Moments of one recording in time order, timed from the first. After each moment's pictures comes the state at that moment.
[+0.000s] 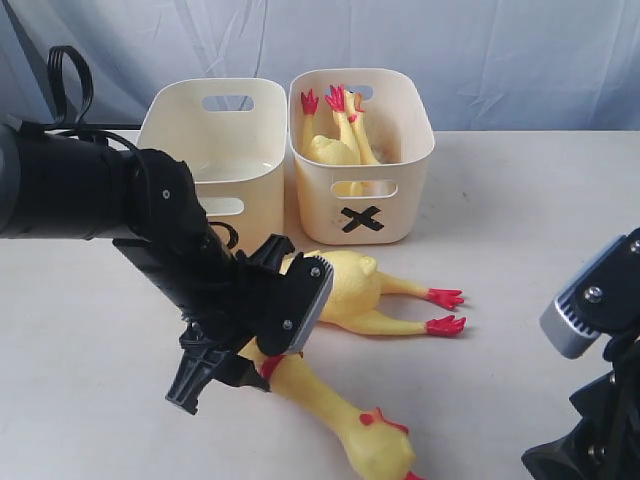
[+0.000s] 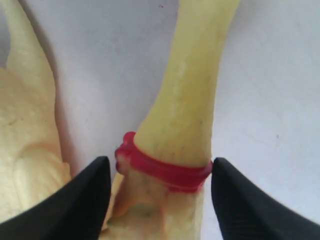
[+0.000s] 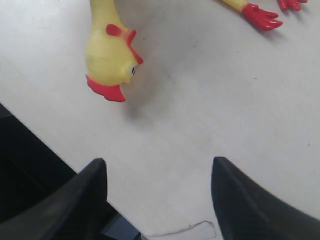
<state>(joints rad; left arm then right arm) -0.67 1.75 -0.99 -0.44 0.65 1.71 0.83 0.84 -0.61 0.01 0.97 0.07</state>
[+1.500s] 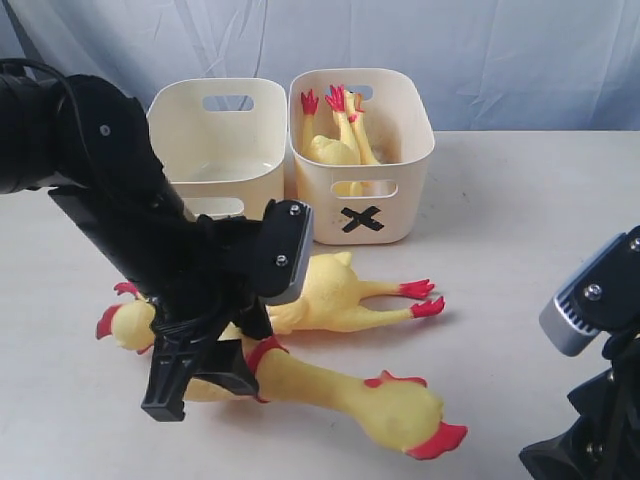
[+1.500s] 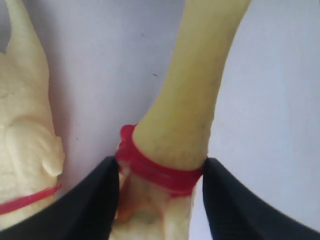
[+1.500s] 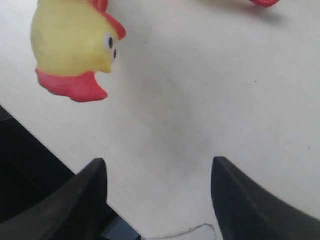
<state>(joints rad) -0.67 1.59 -1.03 -0.42 0.94 1.29 0.83 0.84 -0.61 0.01 0.96 0.07</state>
